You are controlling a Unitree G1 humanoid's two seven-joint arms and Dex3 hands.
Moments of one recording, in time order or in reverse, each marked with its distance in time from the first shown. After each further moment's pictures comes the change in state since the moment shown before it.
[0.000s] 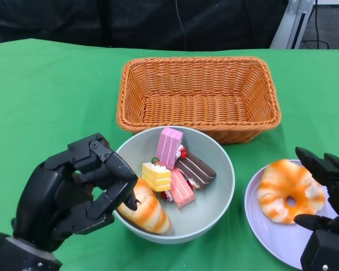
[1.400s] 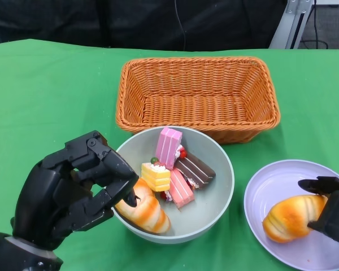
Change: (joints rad) left arm -0.003 -0.018 0.005 0.003 0.009 -0.026 0.006; right arm -0.037 -0.077 0.003 -0.144 0.288 0.418 0.296
